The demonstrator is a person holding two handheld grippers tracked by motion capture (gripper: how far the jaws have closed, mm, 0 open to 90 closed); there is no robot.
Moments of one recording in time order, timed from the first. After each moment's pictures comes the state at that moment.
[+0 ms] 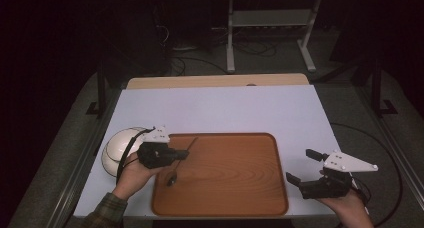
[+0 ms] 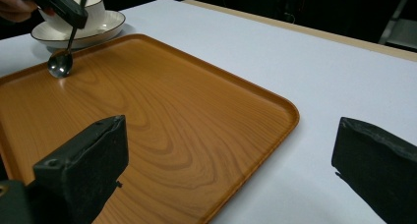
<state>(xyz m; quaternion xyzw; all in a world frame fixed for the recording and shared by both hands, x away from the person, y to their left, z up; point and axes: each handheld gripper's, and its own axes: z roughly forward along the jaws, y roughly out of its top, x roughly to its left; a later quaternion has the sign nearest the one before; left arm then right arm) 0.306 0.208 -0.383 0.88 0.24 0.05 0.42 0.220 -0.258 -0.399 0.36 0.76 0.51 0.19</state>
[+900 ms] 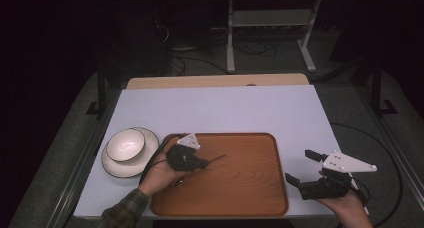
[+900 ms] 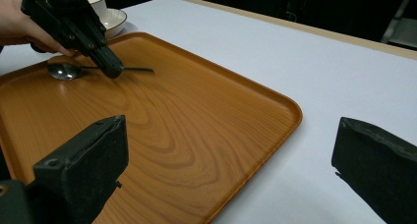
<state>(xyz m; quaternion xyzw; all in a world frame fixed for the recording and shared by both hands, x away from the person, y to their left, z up) 0.324 0.147 -0.428 0.92 0.21 0.00 0.35 0.220 -0.257 -0.400 0.35 0.76 0.51 0.19</state>
